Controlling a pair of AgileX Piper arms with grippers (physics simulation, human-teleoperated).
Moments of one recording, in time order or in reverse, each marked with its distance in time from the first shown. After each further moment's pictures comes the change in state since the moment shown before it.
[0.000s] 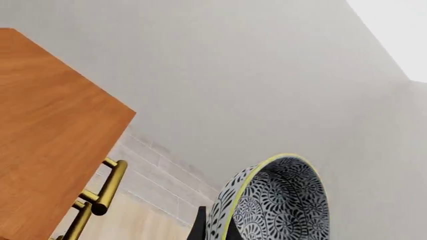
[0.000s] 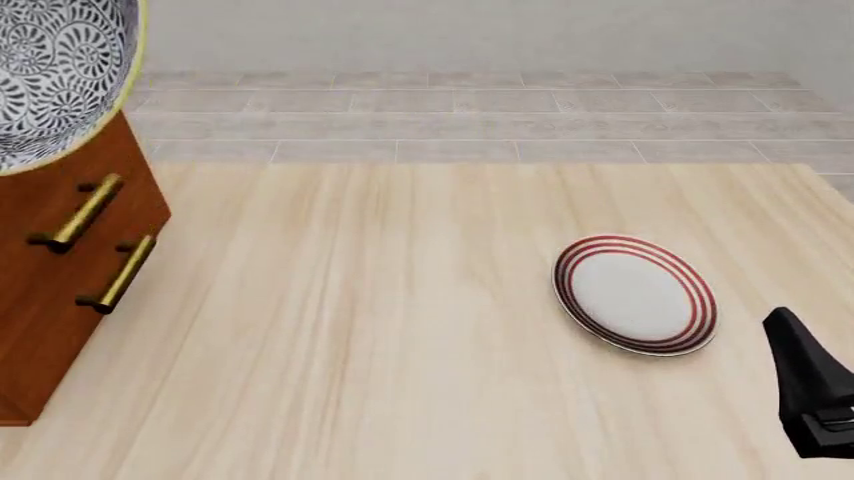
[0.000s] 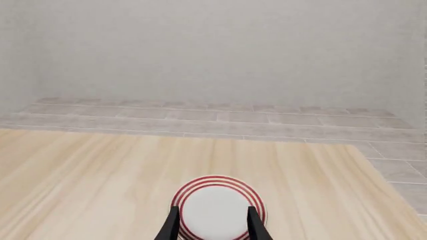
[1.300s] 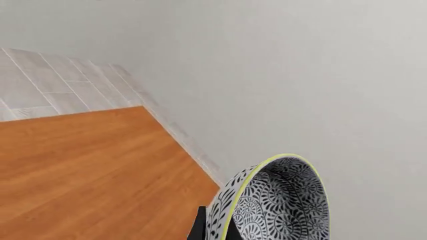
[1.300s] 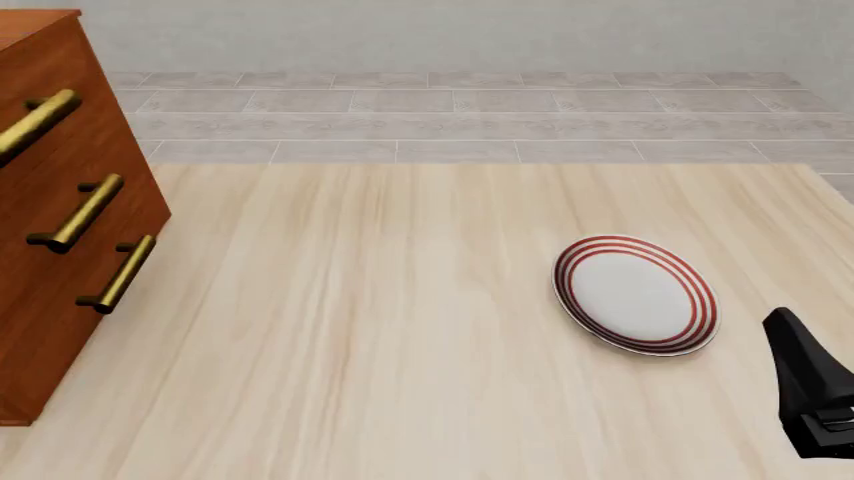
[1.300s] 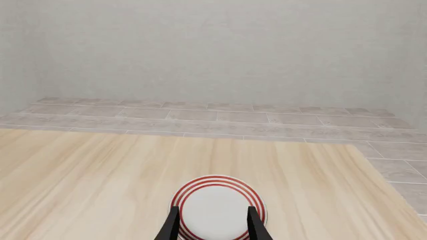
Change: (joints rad) left arm 0.428 0.351 -0.411 0.198 -0.034; right arm 0.000 0.000 0.000 0.000 0.000
